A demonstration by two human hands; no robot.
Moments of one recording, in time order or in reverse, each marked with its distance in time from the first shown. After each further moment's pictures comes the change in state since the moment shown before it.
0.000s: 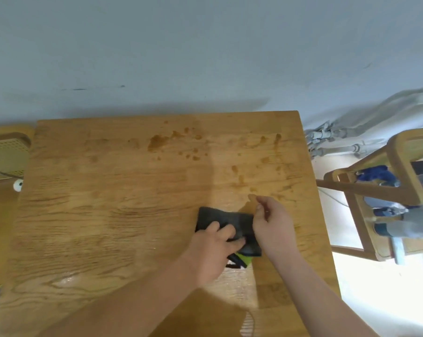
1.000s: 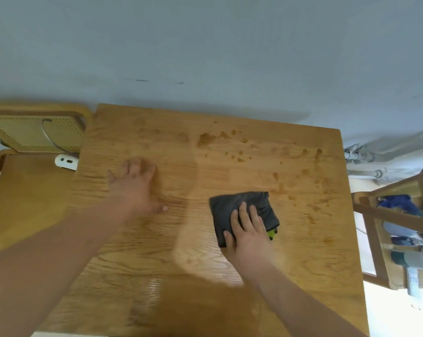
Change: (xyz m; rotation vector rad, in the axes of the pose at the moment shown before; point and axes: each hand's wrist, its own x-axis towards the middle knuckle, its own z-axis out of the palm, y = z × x) left_hand -0.125 -0.211 -0.093 0.079 -0.114 -0.911; right_hand -0.045 -0.026 0.116 -0.876 -0.376 -0.366
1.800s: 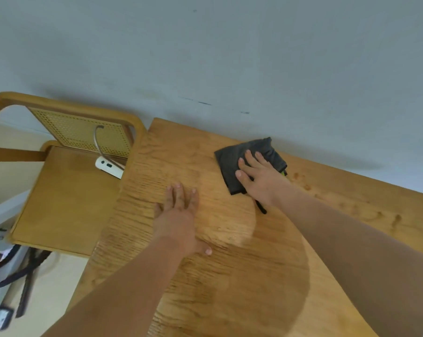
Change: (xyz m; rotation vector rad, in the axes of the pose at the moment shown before) left_hand 0.029 -0.008 0.009 -0.169 -0.123 -0.040; right_hand 0.248 -0.093 -0.137 -0.026 -0.150 -0.286
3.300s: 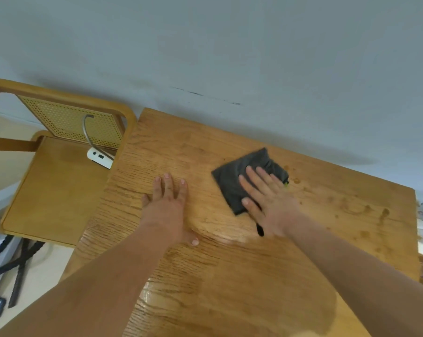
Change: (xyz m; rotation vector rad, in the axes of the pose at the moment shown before) left_hand -0.005 0.008 -0.008 0.036 -0.038 -0.017; right_hand -0.062 0.057 0.048 -0.298 0.098 -0.145
